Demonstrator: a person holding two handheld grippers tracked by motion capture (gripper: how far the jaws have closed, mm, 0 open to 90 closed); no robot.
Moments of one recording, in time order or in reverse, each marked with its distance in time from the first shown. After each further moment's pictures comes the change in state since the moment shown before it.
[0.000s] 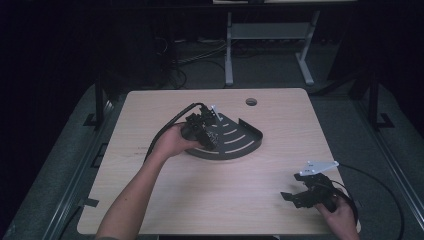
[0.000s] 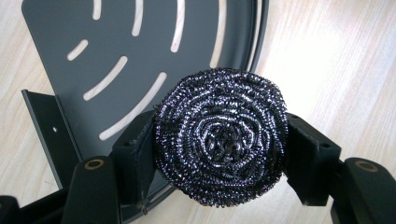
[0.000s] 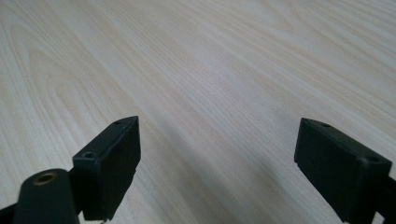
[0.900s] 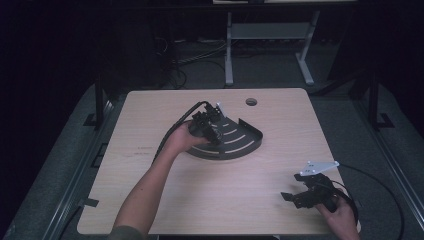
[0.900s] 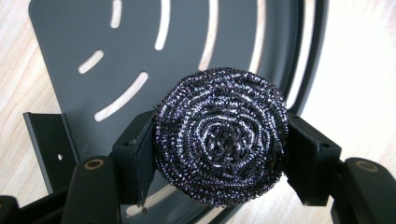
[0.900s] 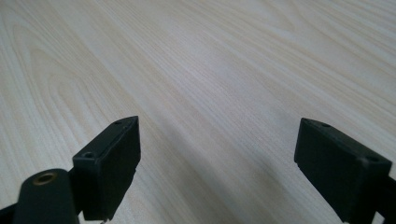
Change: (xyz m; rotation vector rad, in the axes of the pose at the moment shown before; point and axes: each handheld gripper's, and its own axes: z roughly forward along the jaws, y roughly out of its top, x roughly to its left) left arm 0.023 0.015 0.033 0.005 0.016 -0.073; right arm 0.000 -0.001 -0.001 0.002 0.005 0.001
